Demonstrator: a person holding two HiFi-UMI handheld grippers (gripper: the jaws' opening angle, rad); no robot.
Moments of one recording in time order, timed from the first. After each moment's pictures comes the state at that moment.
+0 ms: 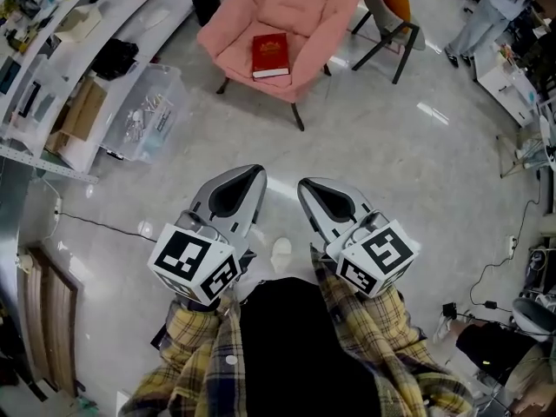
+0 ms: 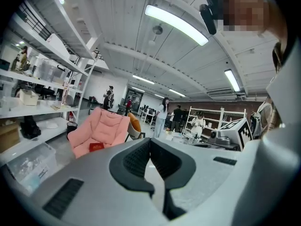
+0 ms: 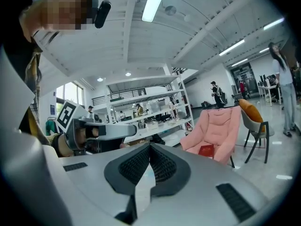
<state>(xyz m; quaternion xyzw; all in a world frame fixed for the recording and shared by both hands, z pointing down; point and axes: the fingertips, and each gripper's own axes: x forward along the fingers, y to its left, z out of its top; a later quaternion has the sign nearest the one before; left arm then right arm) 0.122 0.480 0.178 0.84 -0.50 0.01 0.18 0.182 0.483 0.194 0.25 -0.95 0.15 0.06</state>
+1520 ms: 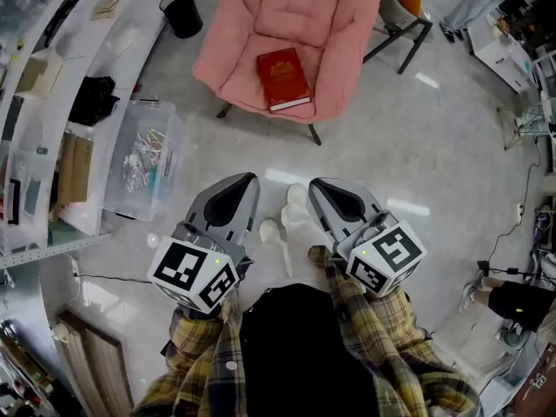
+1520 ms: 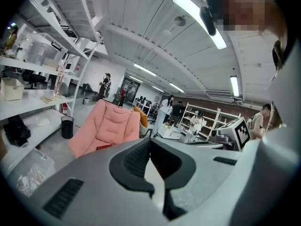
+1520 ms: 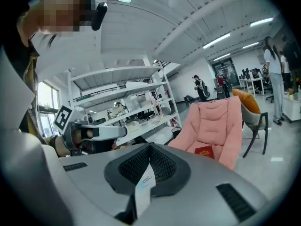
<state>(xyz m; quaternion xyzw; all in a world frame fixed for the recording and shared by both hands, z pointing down) -0.088 0.245 0.221 0.86 -0.44 0.04 0.23 0.000 0.248 0.234 0.35 -0.91 0.21 0.08</state>
